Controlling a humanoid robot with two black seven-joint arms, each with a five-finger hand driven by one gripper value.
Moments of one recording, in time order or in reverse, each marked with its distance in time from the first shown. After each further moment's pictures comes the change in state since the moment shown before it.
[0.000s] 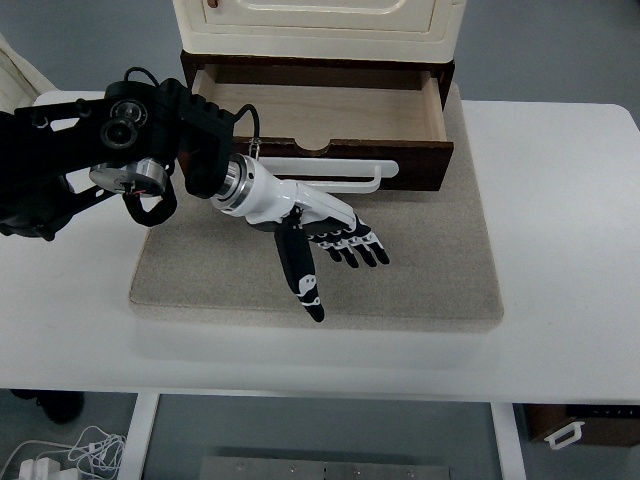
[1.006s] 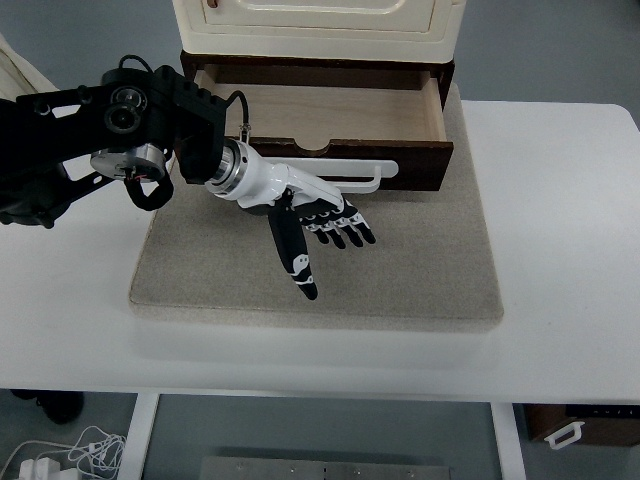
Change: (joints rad) left arm -0.024 -0.007 0.019 0.085 0.018 -0.004 0.000; right arm 0.000 0.000 0.000 0.000 0.000 0.000 0.000
